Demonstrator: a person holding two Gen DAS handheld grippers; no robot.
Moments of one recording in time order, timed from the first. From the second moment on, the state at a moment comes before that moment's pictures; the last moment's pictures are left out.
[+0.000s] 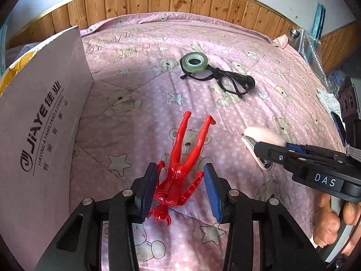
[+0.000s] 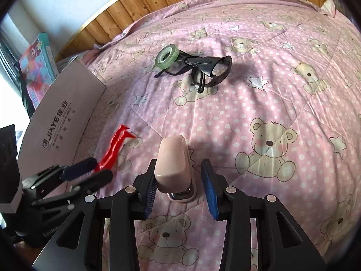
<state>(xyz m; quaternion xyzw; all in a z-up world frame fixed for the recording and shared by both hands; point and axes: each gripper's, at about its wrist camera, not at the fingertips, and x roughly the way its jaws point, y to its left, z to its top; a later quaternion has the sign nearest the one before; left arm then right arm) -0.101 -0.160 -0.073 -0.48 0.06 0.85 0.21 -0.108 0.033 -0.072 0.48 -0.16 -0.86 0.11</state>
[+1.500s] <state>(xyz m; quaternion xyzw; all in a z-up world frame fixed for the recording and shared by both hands) -0.120 -0.160 -0.054 -0.46 -0.03 0.86 0.23 -0.085 0.030 -0.050 0.45 -0.16 -0.87 0.13</state>
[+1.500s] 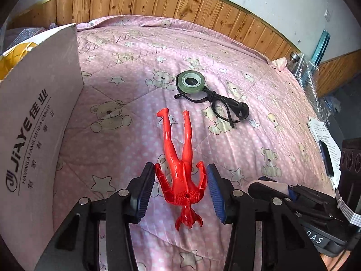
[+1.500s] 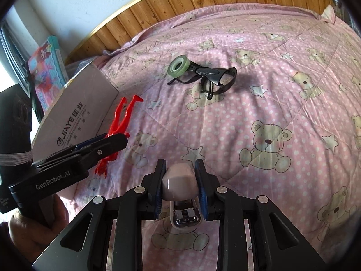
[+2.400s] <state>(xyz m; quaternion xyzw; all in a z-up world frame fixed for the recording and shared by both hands) -0.049 -0.185 0.017 -0.41 -0.03 0.88 0.22 -0.034 0.003 -0.005 0.42 -0.14 -0.88 0.15</state>
